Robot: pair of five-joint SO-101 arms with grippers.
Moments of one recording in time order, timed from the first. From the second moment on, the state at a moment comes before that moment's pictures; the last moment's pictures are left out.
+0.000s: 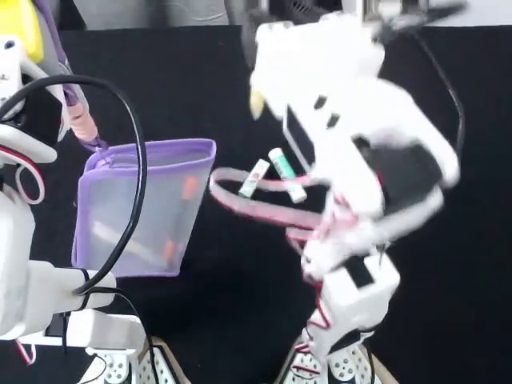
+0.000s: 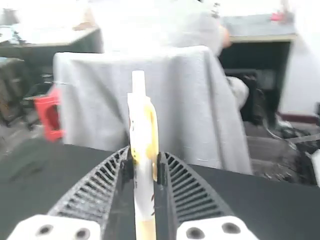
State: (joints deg) left arm -4.5 -3.7 -94.2 87.3 2.2; right arm -22.9 11.7 -93.7 98.2 -8.9
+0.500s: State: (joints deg) left arm -4.5 -3.7 -94.2 87.3 7.3; right arm -27.7 -10.5 -86.6 99.5 -9.5
